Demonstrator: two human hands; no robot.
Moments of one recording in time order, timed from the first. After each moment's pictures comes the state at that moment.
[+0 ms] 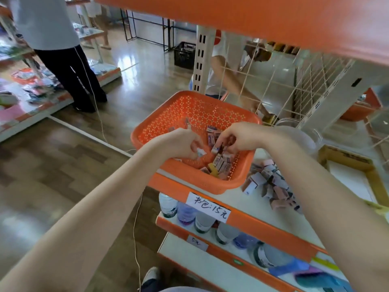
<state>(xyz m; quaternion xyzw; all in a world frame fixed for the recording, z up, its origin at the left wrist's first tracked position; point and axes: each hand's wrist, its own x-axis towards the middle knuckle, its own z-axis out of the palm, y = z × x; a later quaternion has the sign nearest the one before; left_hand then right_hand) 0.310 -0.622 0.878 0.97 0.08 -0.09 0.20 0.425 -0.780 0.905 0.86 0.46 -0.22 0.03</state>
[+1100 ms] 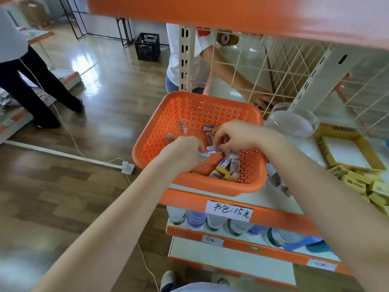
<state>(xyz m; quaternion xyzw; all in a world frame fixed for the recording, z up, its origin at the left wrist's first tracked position) 0.318 -0.609 0.857 0.96 0.07 -0.14 0.22 0.413 -0.757 0.886 0.89 0.41 -0.19 -0.02</state>
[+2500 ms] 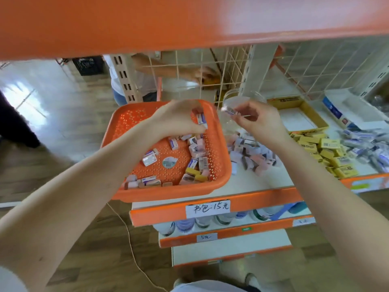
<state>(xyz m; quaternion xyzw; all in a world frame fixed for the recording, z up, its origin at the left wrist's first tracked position) 0.398 -0.654 0.914 0.97 -0.18 -0.04 0.15 0.384 -0.866 0.881 0.87 0.11 0.13 -0.46</state>
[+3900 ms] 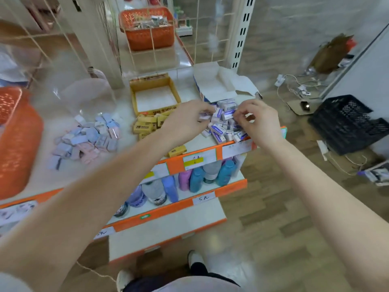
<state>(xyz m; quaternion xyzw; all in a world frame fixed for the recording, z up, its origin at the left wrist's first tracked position) 0.367 -1.049 0.846 0.91 -0.29 -0.01 0.28 0.332 -1.253 0.815 0.92 0.06 0.25 -0.30</state>
